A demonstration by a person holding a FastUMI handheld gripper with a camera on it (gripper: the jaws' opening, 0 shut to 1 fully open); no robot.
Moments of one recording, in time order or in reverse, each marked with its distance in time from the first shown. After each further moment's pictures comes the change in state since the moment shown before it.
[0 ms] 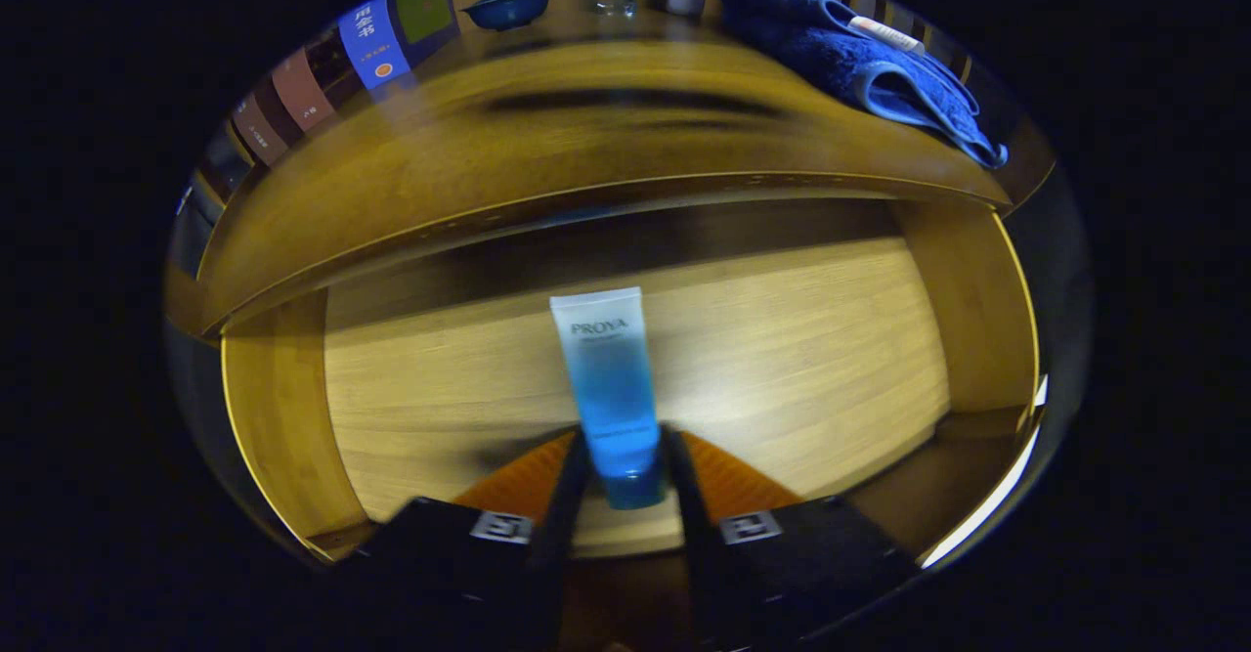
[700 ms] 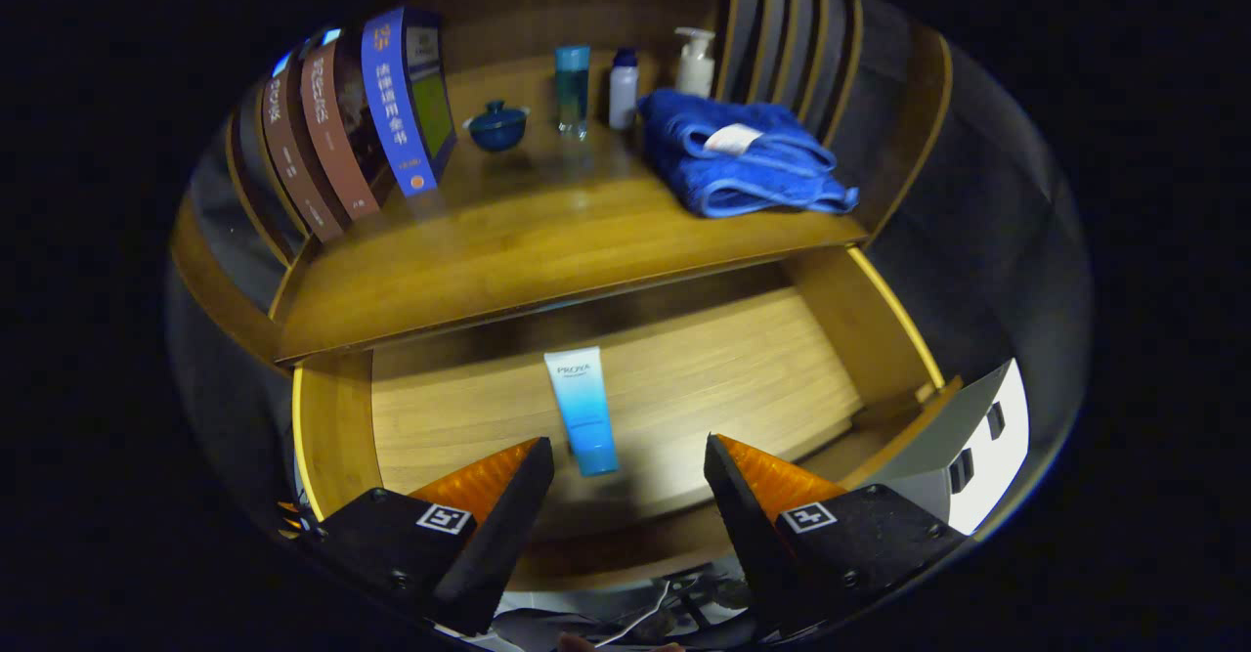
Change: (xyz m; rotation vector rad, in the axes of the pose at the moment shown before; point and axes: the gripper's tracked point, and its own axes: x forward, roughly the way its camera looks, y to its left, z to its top) arm -0.083 -0.020 0.012 0.086 -0.222 -0.076
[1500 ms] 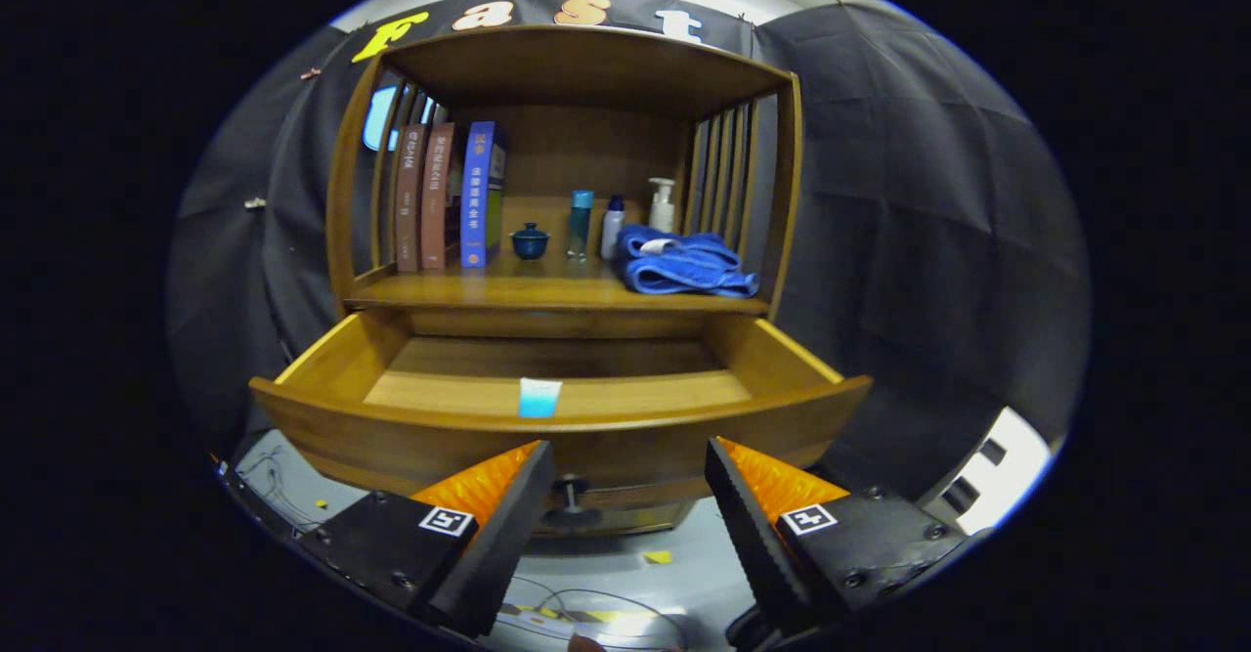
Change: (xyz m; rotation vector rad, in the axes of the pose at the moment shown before) arm -0.101 -0.088 -0.047 -0.099 -0.697 -0.013
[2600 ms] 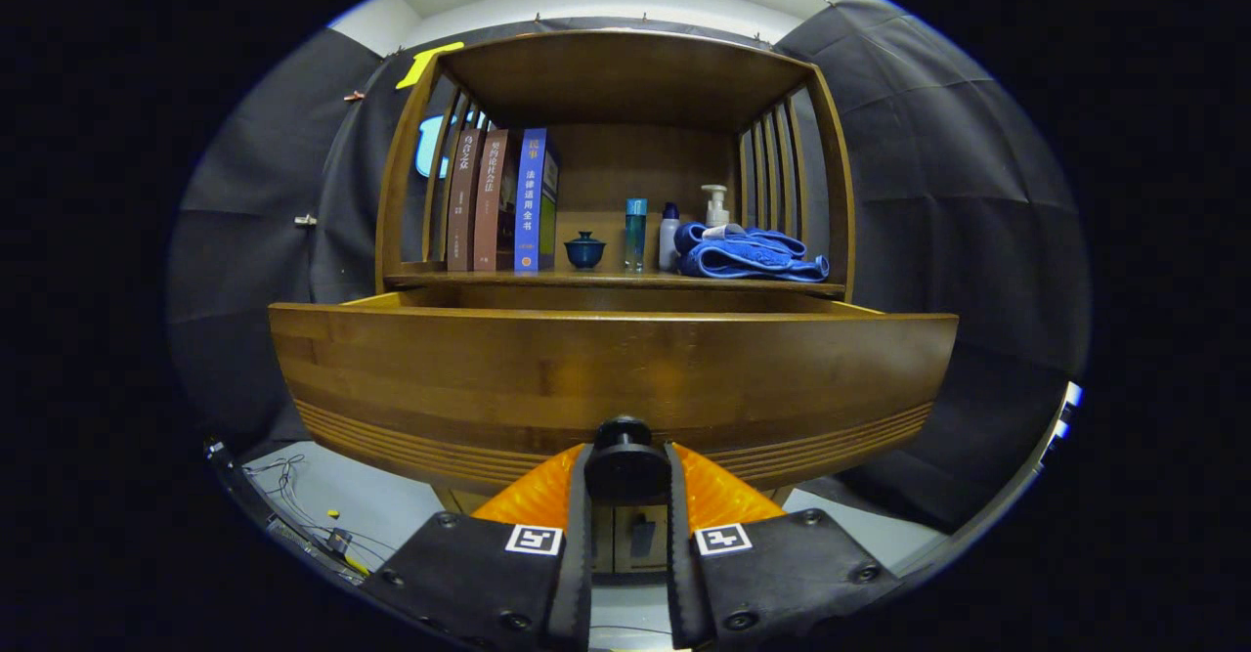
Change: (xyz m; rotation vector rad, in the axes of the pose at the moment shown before) arm 0.039 0.054 -0.094 0.067 -0.194 0.219
